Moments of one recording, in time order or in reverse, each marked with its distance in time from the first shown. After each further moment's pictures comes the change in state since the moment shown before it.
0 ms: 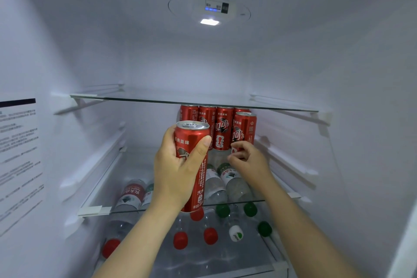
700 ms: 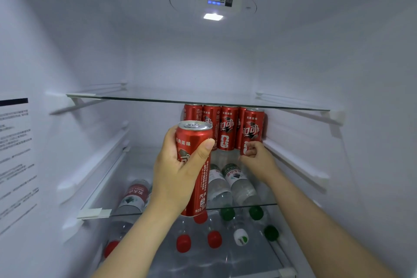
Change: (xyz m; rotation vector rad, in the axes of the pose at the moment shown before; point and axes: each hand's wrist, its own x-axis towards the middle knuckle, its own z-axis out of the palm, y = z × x) left_hand -0.001 0.000 -0.004 -0.003 -0.052 -0.055; right_hand 0.043 0.034 -0.004 -0.090 -0.013 0.140
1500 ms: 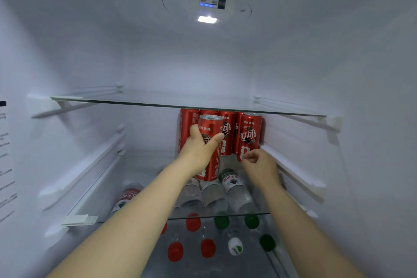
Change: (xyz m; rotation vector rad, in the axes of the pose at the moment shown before) left_hand 0.084 -0.046 0.051 0.340 -0.285 -0.224; right_hand -0.003 0.006 0.001 -0.026 0.194 -0.007
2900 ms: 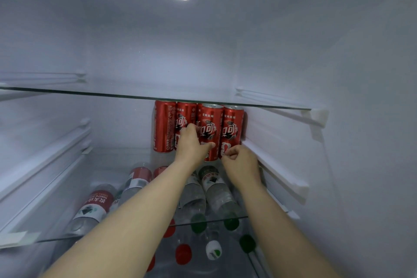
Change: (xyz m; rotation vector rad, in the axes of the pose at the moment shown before) left_hand 0.060 -0.031 0.068 0.147 0.180 0.030; right_hand 0.005 0.000 0.000 -0.025 0.001 0.016
